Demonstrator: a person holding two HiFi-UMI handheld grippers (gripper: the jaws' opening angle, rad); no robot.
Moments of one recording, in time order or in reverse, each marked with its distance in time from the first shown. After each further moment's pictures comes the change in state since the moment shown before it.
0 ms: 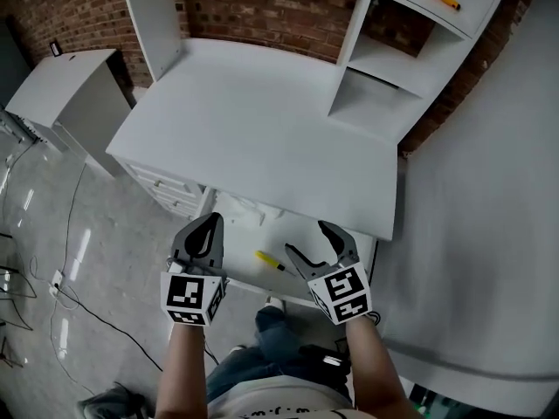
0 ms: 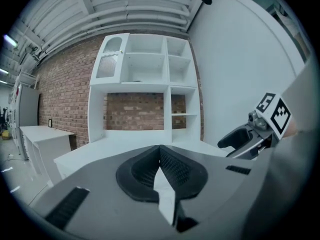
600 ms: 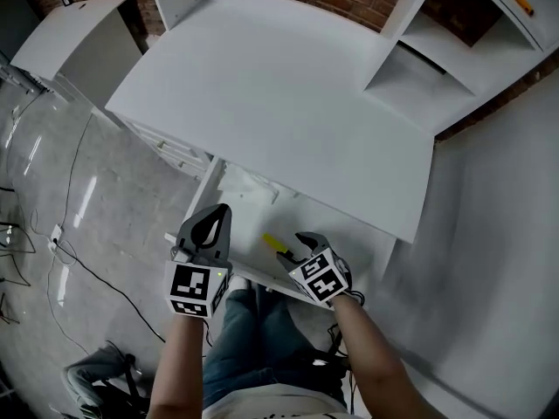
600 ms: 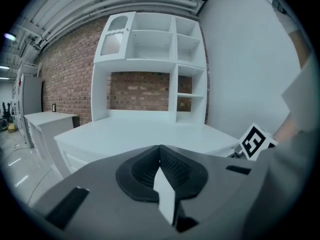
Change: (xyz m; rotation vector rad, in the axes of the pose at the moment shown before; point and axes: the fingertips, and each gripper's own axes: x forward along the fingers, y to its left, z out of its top) left arm 0.030 0.019 -0.083 -0.059 0.185 0.037; right arm 0.108 0.058 -0.152 -0.038 0.415 0.348
